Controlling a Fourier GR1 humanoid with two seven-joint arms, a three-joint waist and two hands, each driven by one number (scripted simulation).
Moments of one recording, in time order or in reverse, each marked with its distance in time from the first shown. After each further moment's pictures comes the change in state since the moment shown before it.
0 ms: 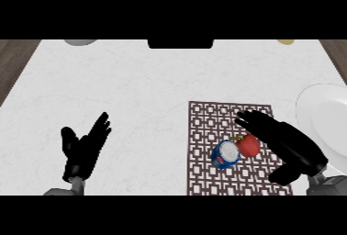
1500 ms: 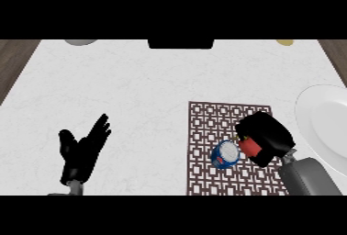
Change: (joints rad) left arm 0.037 -0.057 0.061 -0.060 -0.080 -0.067 0.044; right arm -0.124 0.195 -0.059 0.320 0.391 -0.178 -0.110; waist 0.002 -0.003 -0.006
